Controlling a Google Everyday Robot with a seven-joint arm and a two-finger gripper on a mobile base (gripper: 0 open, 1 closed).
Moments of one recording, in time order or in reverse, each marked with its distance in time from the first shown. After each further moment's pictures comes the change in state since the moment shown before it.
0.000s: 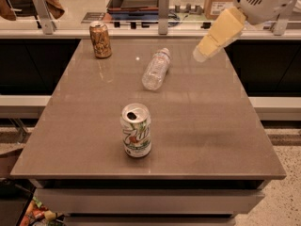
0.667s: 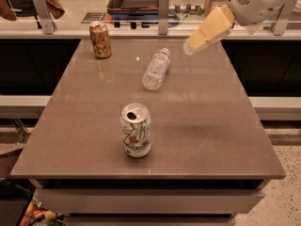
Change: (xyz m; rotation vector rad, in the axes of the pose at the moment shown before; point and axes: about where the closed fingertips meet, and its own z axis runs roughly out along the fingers) arm -0.015 0.000 0.016 -0.027 -0.039 0.148
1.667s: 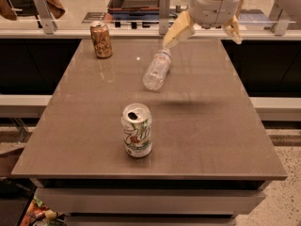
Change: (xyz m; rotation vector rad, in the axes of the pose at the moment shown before) arm -0.033 -0.005 0.051 0.232 0.147 0.396
